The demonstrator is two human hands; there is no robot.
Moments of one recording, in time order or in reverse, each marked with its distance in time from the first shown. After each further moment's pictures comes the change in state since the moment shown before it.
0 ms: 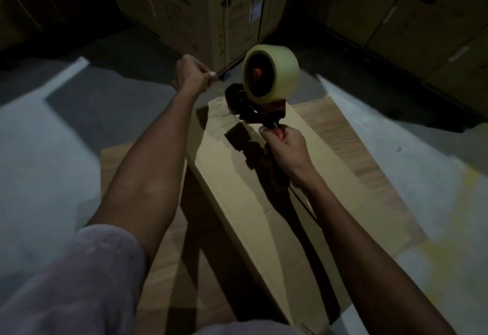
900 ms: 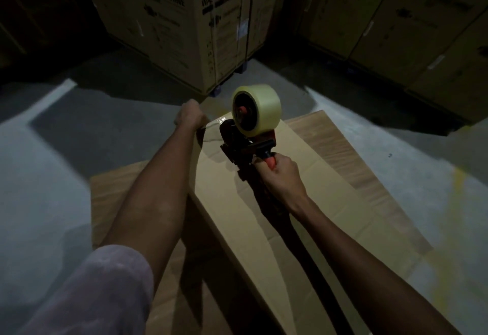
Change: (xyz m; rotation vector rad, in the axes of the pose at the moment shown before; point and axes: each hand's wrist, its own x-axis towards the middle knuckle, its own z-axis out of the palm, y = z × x) left_hand 0.023 -0.037 0.031 0.229 -0.261 -0.089; right_hand -0.001 0.011 0.018 -0.117 0.028 -0.094
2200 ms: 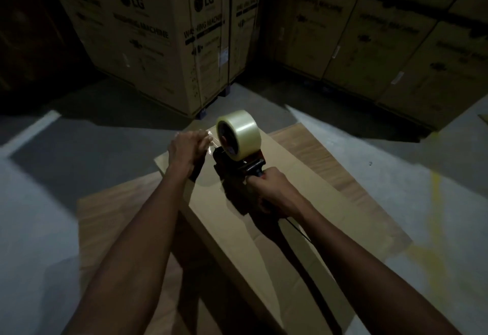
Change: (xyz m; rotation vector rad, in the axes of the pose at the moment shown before) left_hand -0.073 -0.020 0.027 0.320 0.343 0.603; right_hand -0.019 -0.007 -0.022 -0.025 -0.159 0.350
